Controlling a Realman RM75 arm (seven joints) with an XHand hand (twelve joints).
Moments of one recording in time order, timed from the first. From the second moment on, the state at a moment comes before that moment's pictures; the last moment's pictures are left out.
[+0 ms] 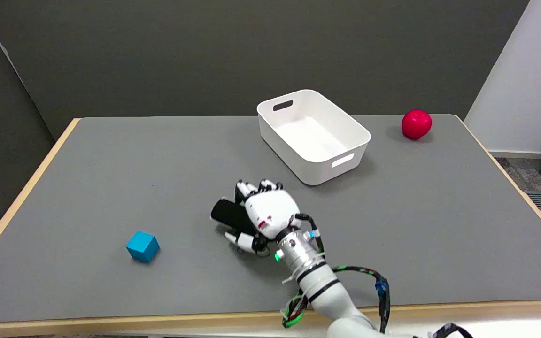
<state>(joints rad) 0.07 -1.37 -2.33 1.30 1.18 0.69 -0.71</state>
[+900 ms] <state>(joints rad) 0.43 -1.17 -2.08 1.27 1.31 0.60 -0.70</state>
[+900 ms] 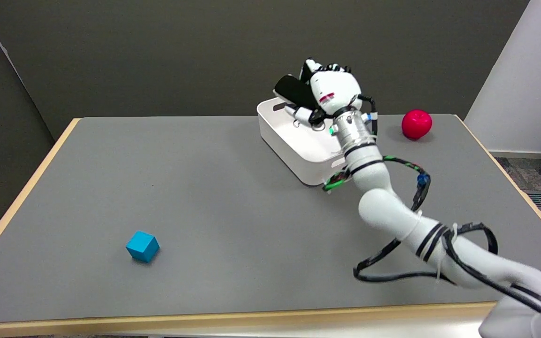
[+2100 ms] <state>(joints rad) 0.48 -1.10 -1.98 1.16 1.49 0.51 -0.56</state>
